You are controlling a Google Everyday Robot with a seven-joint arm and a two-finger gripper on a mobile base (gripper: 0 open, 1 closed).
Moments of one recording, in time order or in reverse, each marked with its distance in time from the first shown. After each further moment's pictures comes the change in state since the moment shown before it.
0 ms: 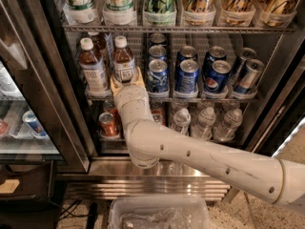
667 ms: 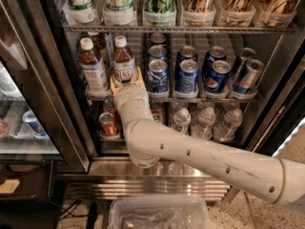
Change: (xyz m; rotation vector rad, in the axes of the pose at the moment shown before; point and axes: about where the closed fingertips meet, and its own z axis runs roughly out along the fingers) arm -0.004 -0.001 0.000 0.000 0.000 0.000
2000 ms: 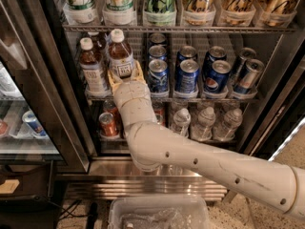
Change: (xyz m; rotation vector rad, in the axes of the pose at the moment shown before) arm -0.046 -0.010 -0.023 0.006 -0.107 0.064
